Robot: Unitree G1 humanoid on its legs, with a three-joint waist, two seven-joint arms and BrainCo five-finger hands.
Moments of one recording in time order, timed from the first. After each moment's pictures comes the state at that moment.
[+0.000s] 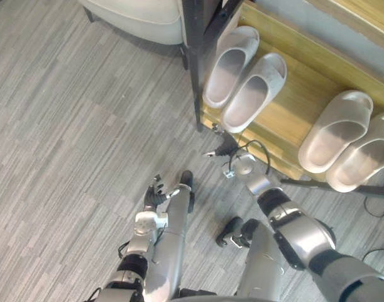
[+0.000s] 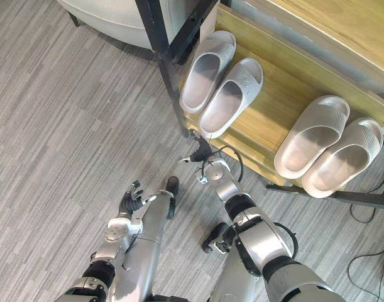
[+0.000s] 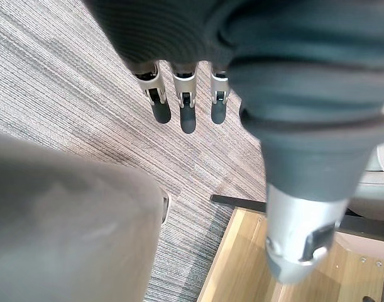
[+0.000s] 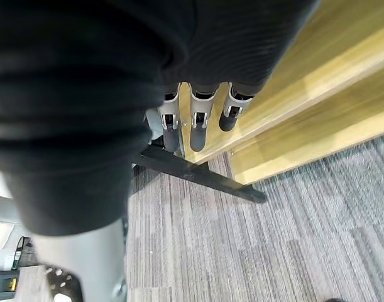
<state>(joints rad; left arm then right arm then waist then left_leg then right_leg) -0.24 0.03 0.02 0.78 -0.04 -0.22 0.10 -0.83 -0.19 0.34 0.92 -0.19 -0.08 -0.13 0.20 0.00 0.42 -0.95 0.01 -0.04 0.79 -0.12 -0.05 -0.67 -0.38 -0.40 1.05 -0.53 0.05</state>
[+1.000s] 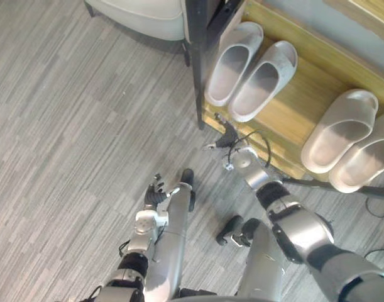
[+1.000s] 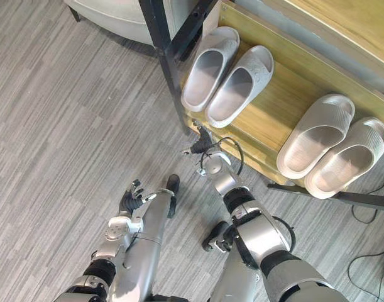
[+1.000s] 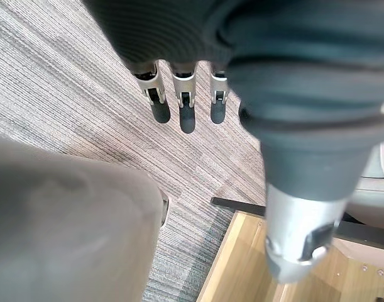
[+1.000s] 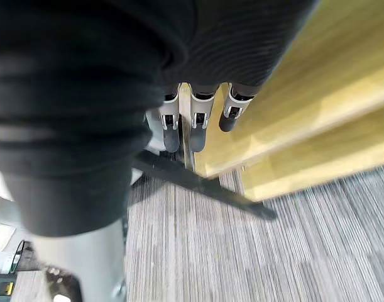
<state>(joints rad) -0.26 0.02 0.02 0.80 -0.07 -0.22 0.11 -0.83 -0.11 0.32 0.93 -0.23 -0.07 -0.19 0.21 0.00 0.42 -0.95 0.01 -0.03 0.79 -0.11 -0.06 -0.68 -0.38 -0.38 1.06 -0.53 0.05</state>
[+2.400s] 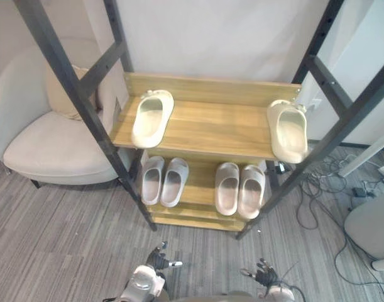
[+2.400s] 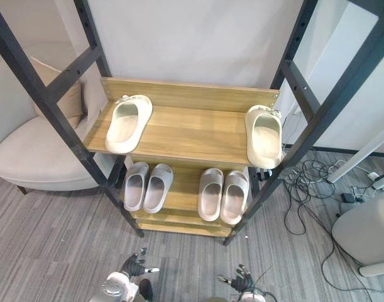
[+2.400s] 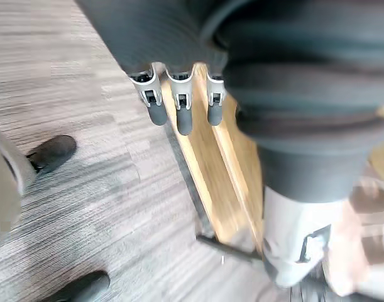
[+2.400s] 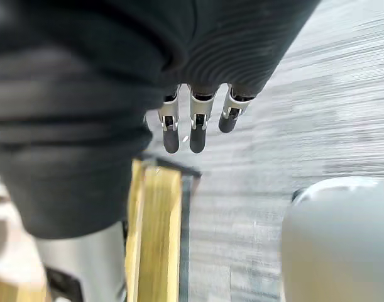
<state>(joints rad) -0.01 0.12 -0.39 0.97 0.11 -0.14 0.04 0.14 -0.07 -0.20 1.03 -0.02 -0.11 -0.06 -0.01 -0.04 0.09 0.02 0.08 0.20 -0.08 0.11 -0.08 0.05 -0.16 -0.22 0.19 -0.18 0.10</state>
